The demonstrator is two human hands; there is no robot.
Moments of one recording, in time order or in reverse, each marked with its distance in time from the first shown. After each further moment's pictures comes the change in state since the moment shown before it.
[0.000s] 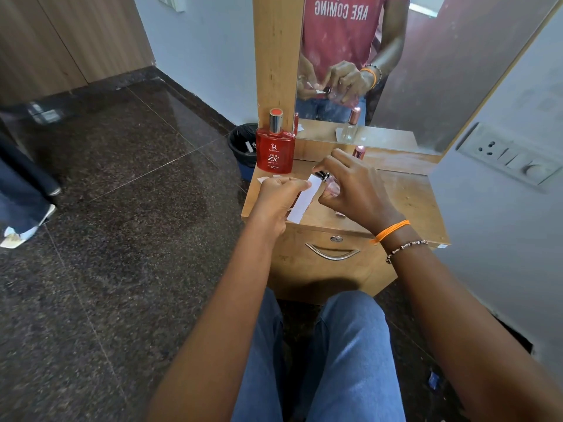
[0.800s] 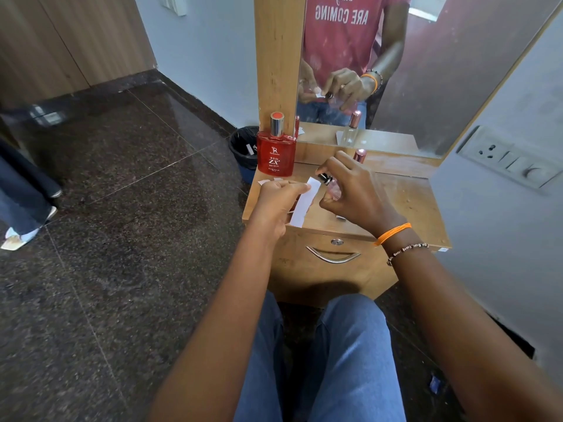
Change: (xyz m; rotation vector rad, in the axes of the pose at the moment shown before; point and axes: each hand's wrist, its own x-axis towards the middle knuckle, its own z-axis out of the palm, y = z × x) left_hand 0.001 0.000 0.000 -0.021 0.003 -0.040; right_hand 0.001 0.006 0.007 0.107 0.030 0.012
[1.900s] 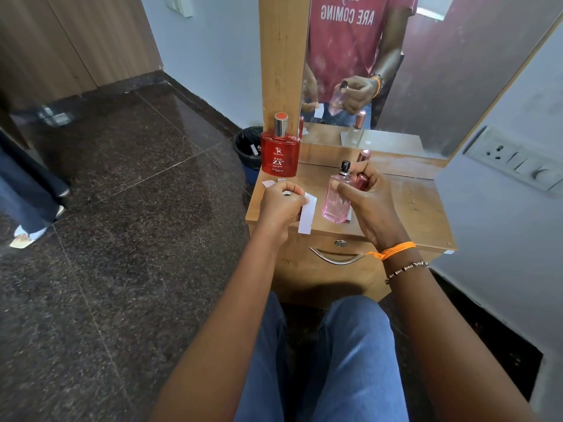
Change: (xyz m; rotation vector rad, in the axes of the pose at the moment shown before) left_hand 0.013 -0.019 -0.002 0.127 0.067 0.124; right_hand -0.017 -0.005 0.004 1.102 0.204 0.610
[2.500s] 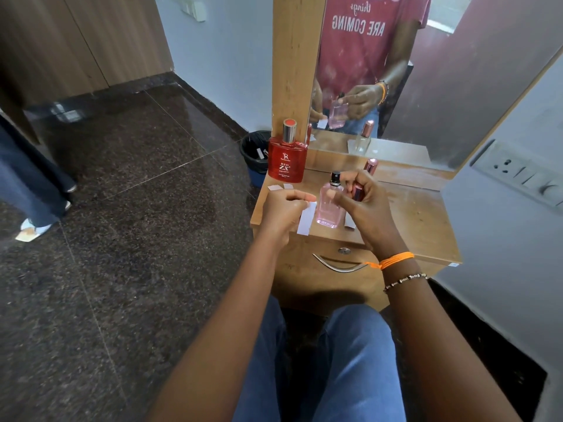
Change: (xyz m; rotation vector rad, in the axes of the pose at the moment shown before) left_hand 0.009 -0.006 -0.003 0.031 -0.006 0.073; right_hand 0.000 -0.003 0.009 -0.247 -0.055 -0.104
